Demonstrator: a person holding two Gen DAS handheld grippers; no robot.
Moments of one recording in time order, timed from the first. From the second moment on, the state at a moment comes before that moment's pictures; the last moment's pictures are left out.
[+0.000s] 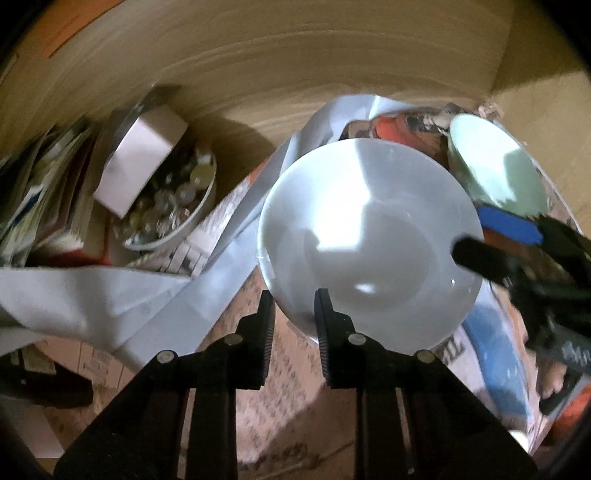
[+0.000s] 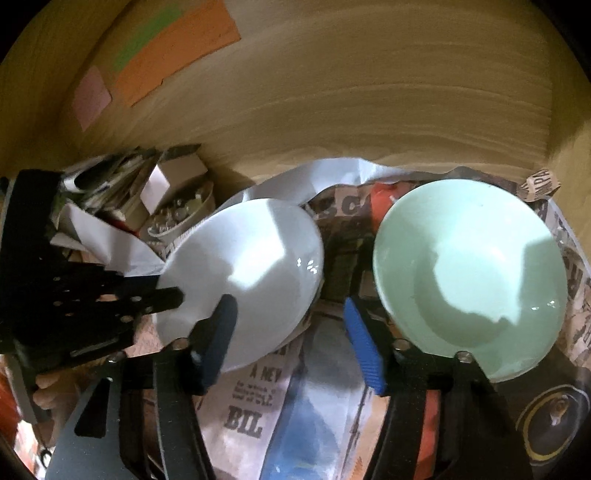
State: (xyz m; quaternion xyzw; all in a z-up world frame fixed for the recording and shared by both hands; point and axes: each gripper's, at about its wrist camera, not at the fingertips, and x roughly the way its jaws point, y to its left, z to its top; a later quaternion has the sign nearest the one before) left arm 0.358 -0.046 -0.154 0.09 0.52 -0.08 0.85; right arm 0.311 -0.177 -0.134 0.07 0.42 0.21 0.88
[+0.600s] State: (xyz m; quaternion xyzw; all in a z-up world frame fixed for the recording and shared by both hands) left arm 0.325 -0.029 -0.144 0.07 0.52 -0.09 0.85; right arm 0.305 -0.157 -0.126 0.04 0.42 0.22 0.88
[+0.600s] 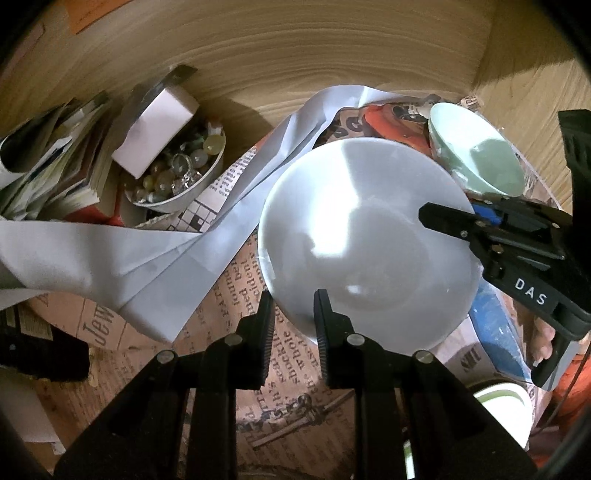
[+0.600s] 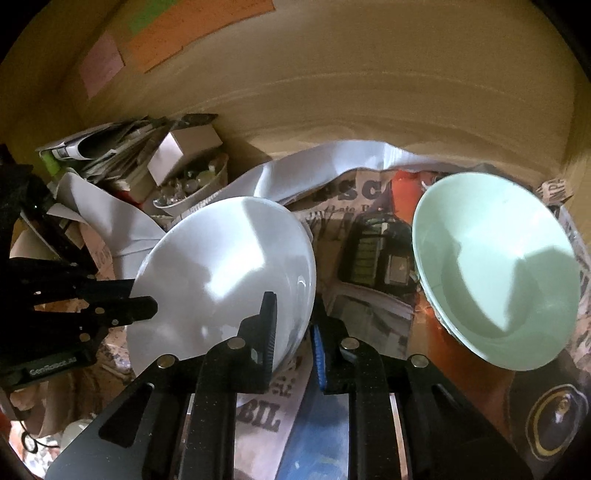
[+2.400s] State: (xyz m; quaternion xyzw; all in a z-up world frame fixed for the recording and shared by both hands) left arm 0.111 0.074 -0.073 -0.01 0.38 0.00 0.93; right arm 0.154 -0.054 -0.062 0.00 0.33 0.31 0.89
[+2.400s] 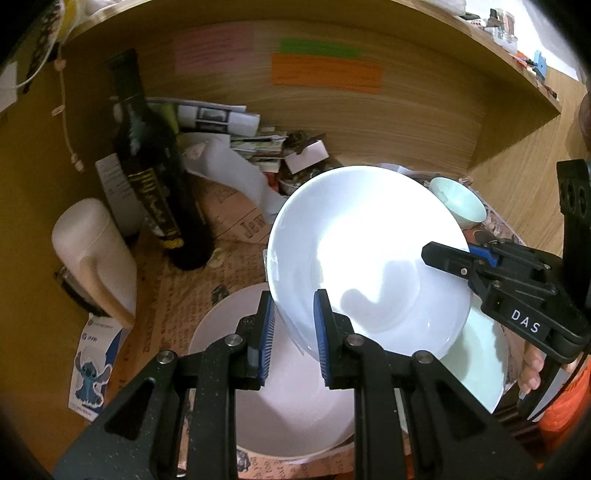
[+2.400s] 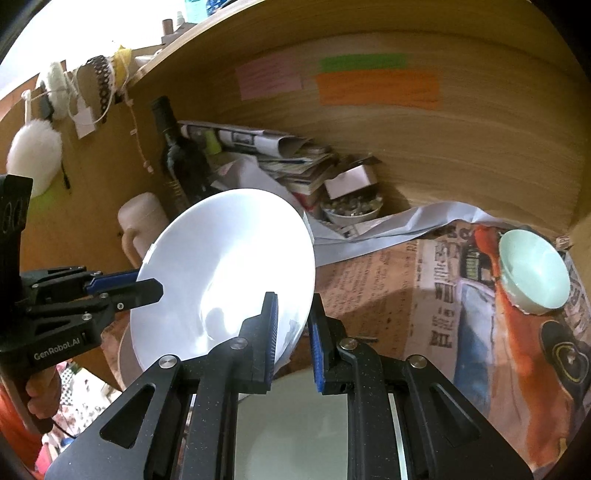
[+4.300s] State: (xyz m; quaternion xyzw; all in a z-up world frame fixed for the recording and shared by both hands) left arm 0.080 0.136 -0.133 -0.02 0.43 0.06 0.90; right arm 0.143 0.030 -0.110 -0.10 0.40 0.35 0.84
